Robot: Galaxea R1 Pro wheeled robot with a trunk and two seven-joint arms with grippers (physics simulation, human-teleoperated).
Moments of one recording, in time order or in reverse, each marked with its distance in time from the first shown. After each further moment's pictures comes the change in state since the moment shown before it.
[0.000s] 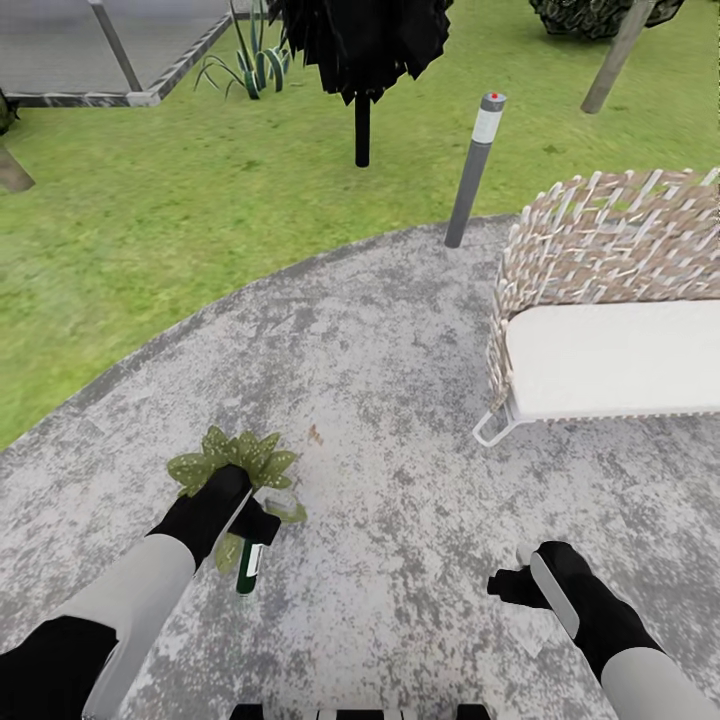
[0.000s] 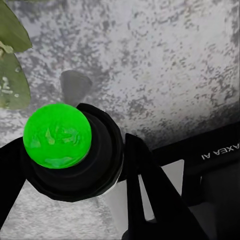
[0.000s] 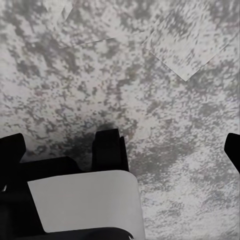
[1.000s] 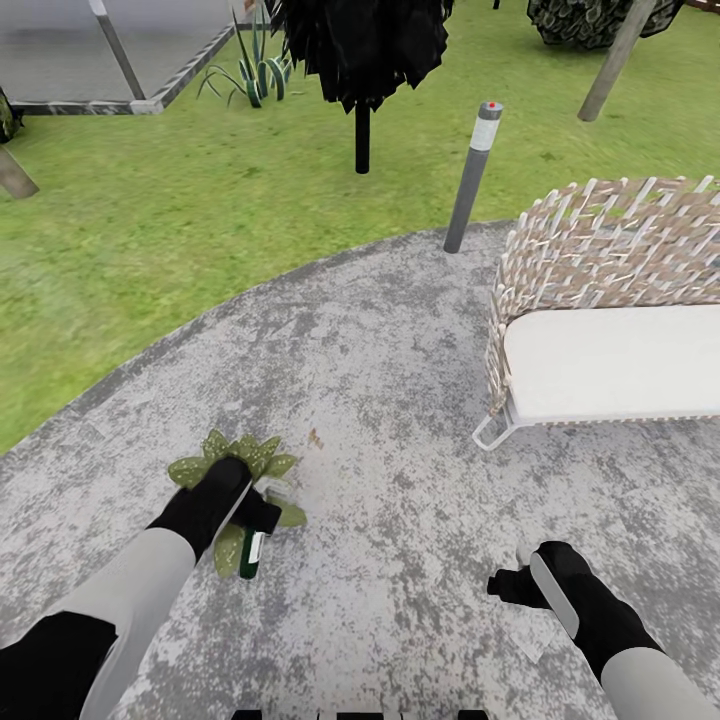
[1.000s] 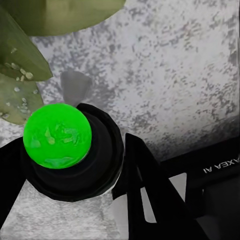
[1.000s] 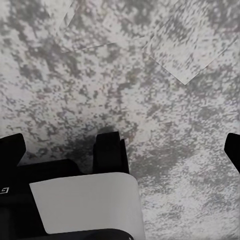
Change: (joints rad) left arm -0.015 0.001 0.003 -0.031 0.000 -0.003 0.006; right arm 0.000 0.000 0.002 0.000 0.000 0.000 0.000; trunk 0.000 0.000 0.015
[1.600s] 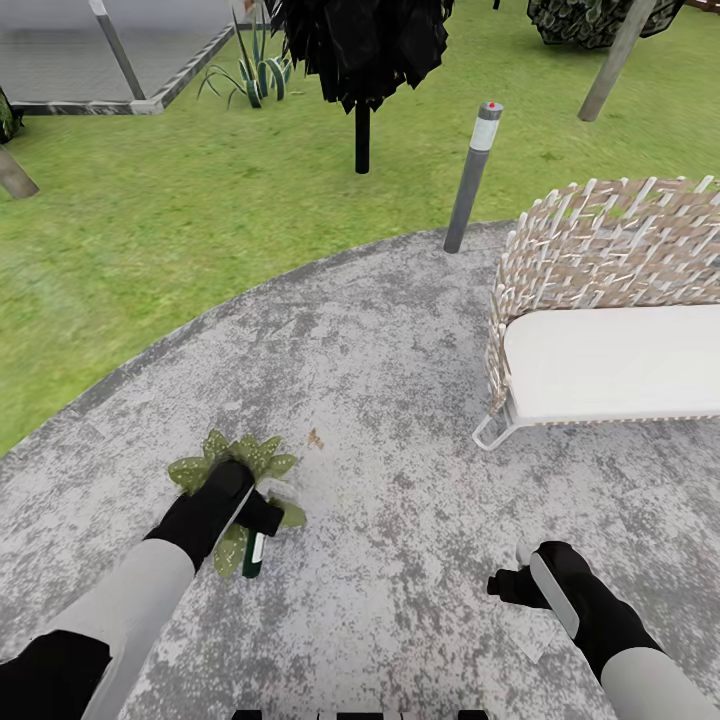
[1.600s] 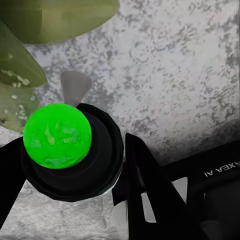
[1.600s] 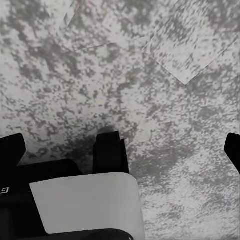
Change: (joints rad) left arm 0.044 0.001 -0.012 -0.079 -0.002 0.000 0.000; right arm 0.000 0.000 0.000 0.000 0.000 0.000 0.000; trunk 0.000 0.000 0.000
